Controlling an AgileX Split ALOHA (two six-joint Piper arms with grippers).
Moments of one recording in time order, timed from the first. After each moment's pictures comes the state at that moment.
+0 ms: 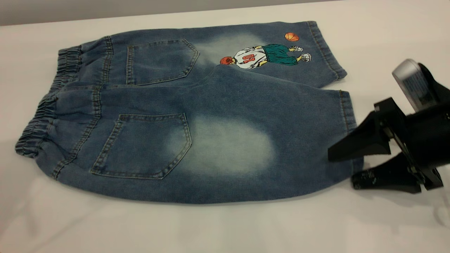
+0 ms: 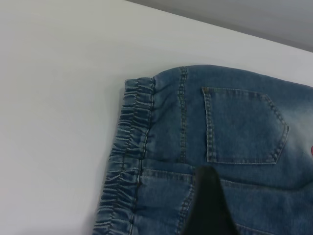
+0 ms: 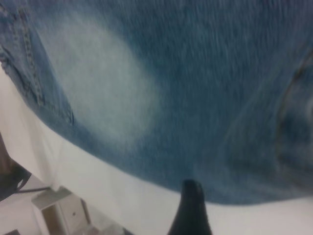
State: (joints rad) left arm 0.00 1.15 -0.69 -0.24 0.31 -0.06; right arm -0.04 2.23 -0.56 1.74 0.87 -1.57
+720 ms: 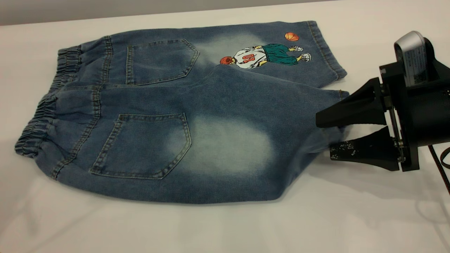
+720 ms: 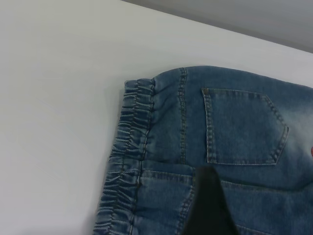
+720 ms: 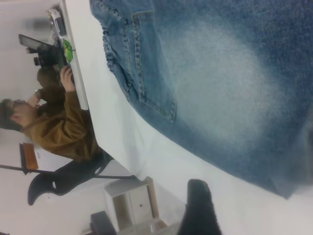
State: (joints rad) left arm 0.00 1.15 -0.69 -0.24 0.31 -0.06; right arm -0.04 2.22 -0.56 1.75 1.15 -1.57
